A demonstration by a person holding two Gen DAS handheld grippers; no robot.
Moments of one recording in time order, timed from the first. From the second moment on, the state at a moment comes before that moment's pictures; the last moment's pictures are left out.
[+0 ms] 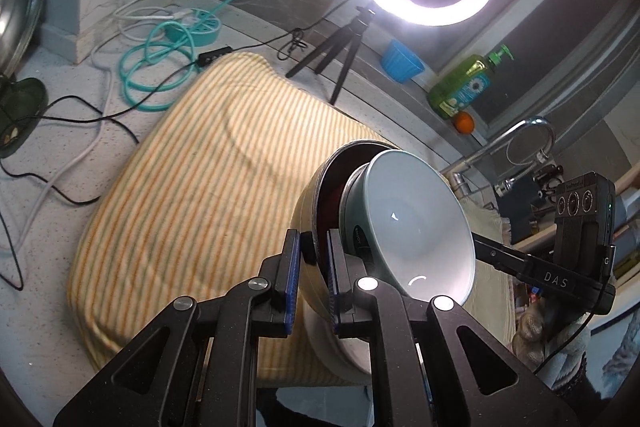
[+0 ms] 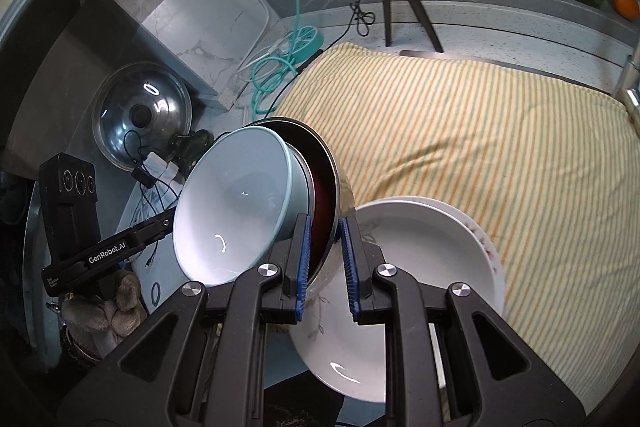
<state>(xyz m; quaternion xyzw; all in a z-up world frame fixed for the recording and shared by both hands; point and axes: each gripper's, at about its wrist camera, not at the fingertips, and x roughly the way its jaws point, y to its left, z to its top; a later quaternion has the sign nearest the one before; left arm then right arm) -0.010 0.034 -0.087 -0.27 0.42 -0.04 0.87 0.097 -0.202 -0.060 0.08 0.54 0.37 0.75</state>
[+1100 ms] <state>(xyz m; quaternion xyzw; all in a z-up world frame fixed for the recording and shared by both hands) 0.003 -0.037 -0.111 -0.24 0.47 -0.09 0.85 0.082 -0.287 -0.092 0.11 0.57 0.31 0.75</state>
